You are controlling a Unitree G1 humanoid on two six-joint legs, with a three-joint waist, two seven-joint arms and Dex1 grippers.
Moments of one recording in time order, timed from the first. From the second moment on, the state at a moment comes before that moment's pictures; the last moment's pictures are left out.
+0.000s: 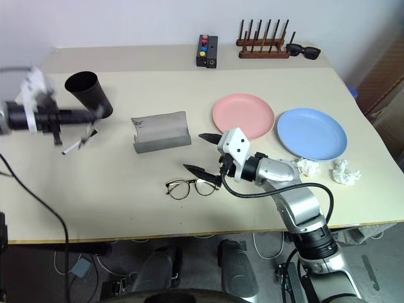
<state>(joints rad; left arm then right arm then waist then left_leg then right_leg) -0.86 0.90 0.18 0.48 -0.30 0.36 -1.23 -0.34 -0.43 0.17 -0.29 0.35 0.33 0.77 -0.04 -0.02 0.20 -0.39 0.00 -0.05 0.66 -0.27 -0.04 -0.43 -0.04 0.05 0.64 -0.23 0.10</state>
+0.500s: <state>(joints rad) -1.13 0.73 0.25 0.93 -0.06 -0.21 -0.28 -0.53 -0.23 0.18 -0.19 0.32 0.28 0.66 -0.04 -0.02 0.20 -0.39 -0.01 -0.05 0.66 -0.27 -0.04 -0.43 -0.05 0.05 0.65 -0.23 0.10</state>
